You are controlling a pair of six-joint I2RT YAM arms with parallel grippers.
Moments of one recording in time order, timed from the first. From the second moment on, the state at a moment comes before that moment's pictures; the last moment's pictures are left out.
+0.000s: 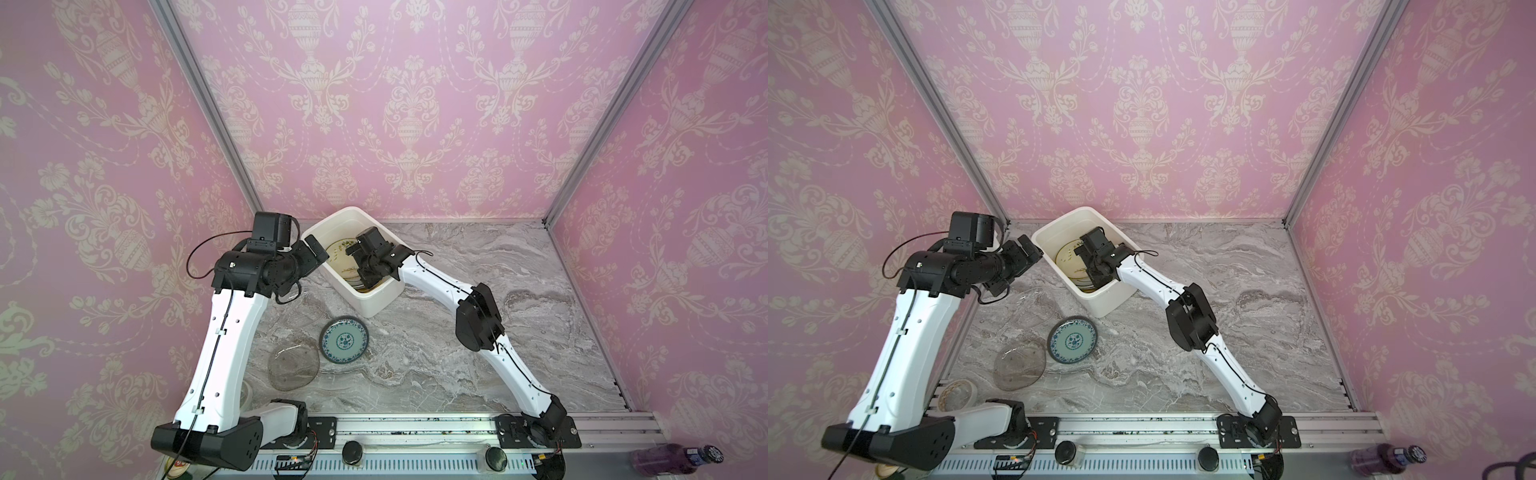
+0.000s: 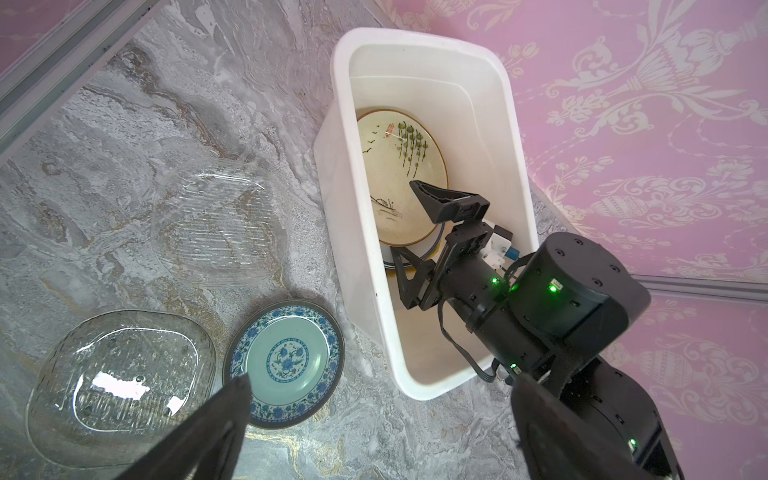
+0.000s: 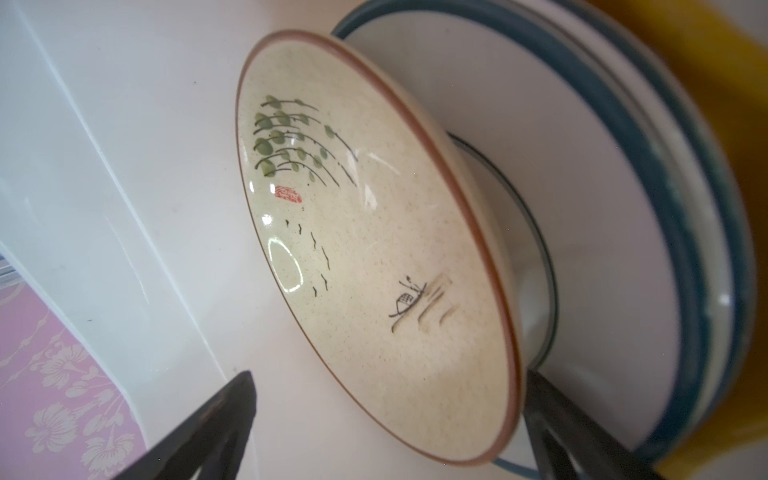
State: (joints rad) left arm -0.10 1.25 1.62 -1.22 0.03 -0.80; right arm 0.76 2.53 2.40 -0.63 -0.03 1.64
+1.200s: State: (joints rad) left arm -0.10 1.06 1.64 -1.58 0.10 -0.64; right arm 0.79 1.25 1.38 -0.50 0.03 1.10
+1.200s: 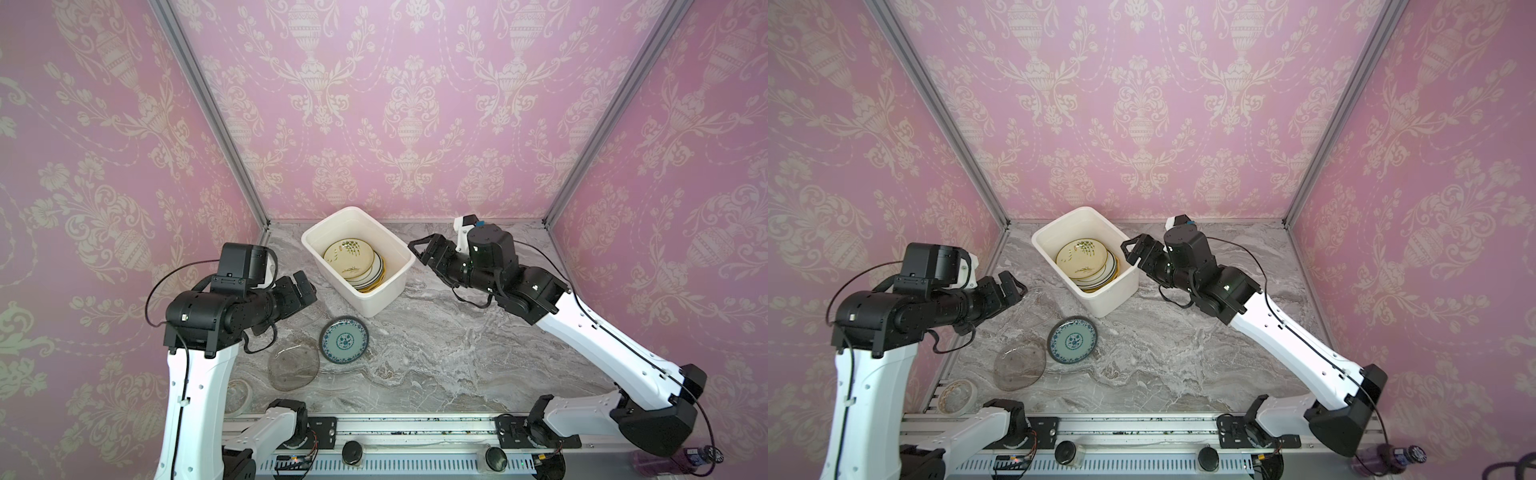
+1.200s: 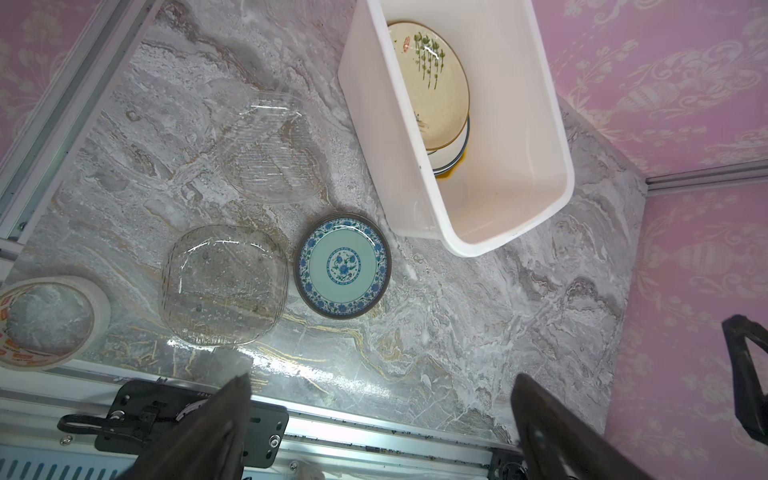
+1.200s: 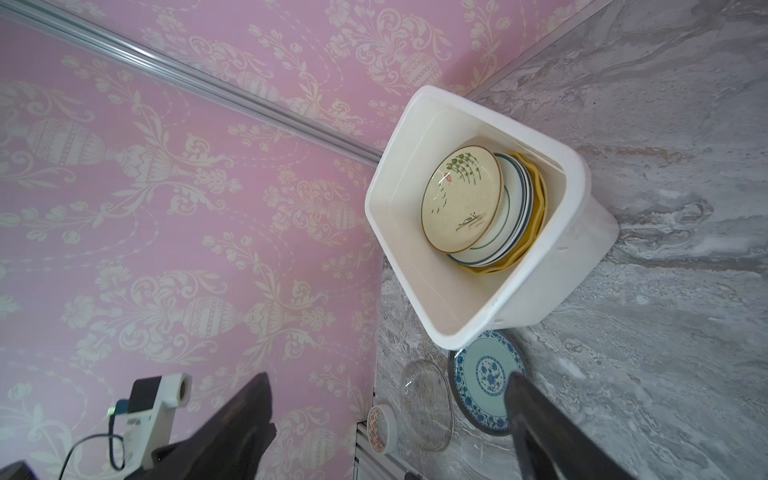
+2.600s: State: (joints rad) left arm -0.10 1.08 0.92 -1.02 0.06 -1.15; right arm 1.01 1.63 0.65 0.51 -0.09 1.24
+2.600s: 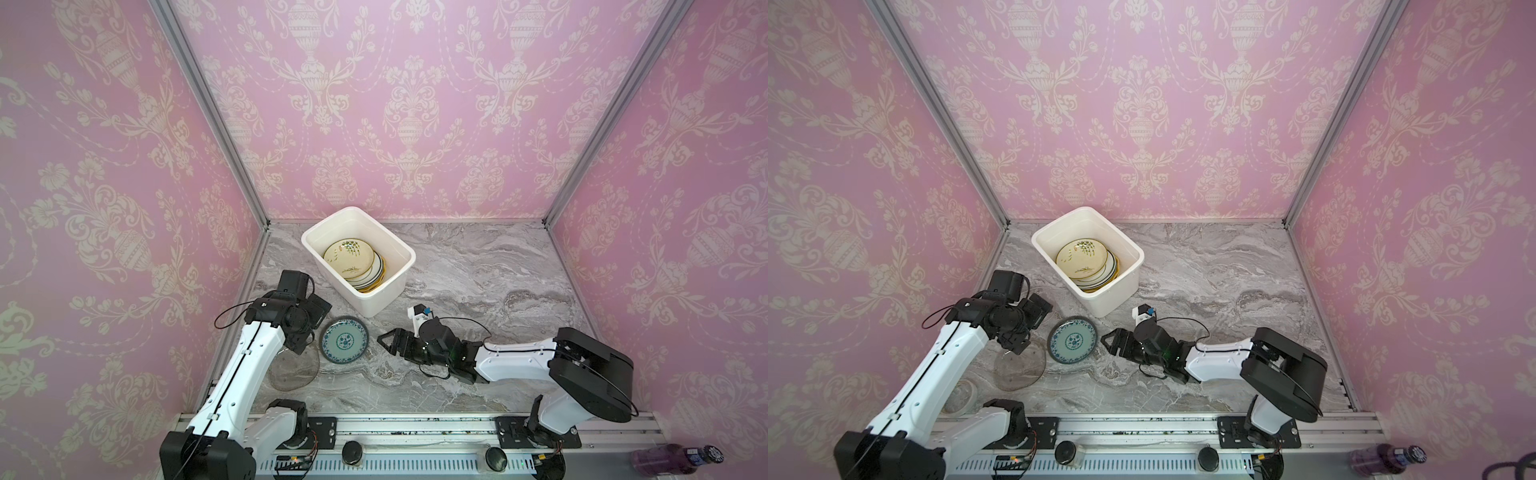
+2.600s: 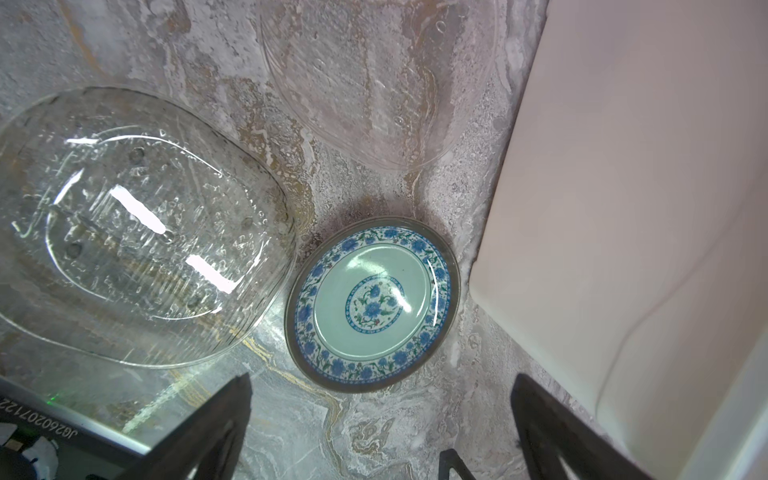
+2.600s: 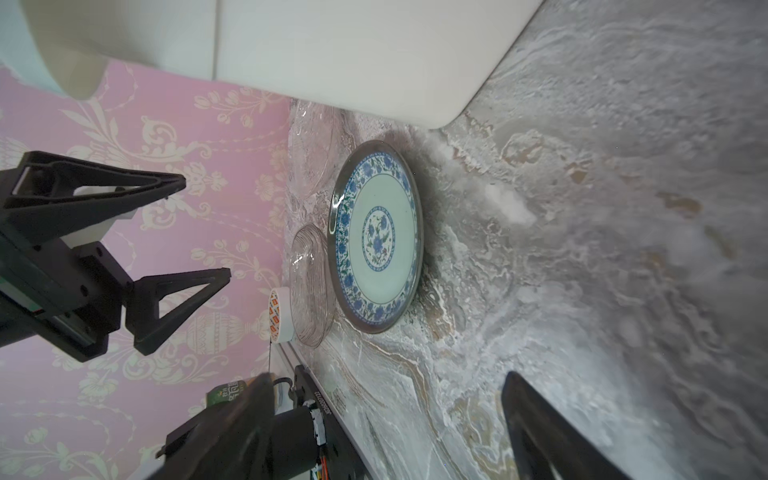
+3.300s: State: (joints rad) left arm -0.09 1.25 0.83 -0.83 0.10 -1.07; right arm 1.02 1.94 0.77 0.76 -0.17 1.49
